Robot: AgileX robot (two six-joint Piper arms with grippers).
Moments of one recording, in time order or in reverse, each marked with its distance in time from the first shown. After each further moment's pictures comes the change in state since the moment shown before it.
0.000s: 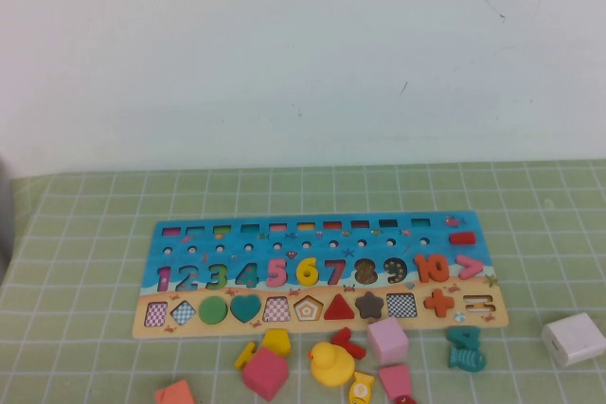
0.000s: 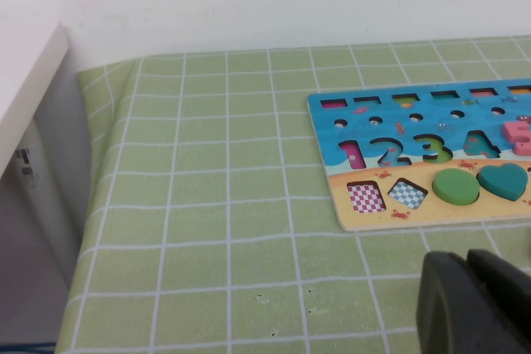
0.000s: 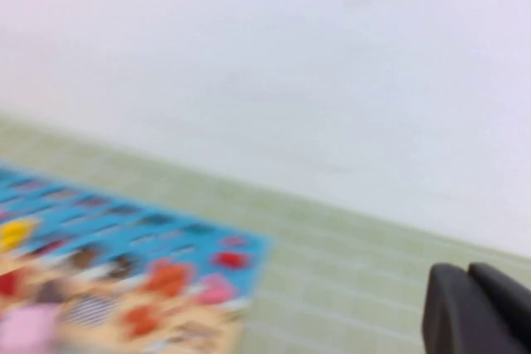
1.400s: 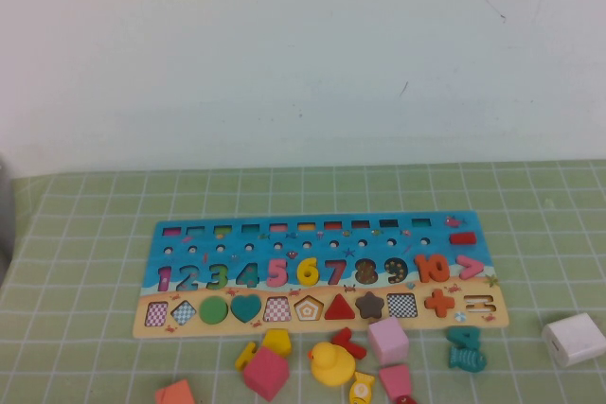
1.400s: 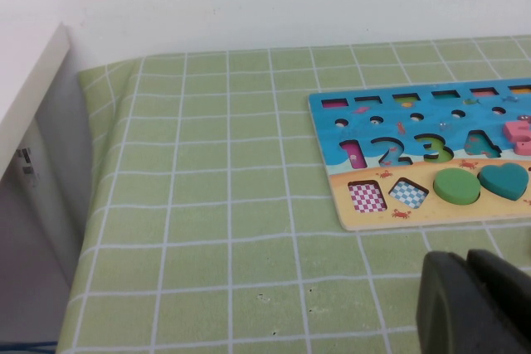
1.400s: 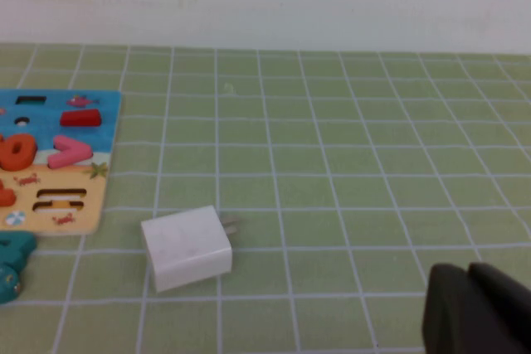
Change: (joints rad) right arm -0.346 -0.250 0.182 0.211 0.244 -0.128; left arm 0.000 0.000 0.000 0.000 0.001 0.000
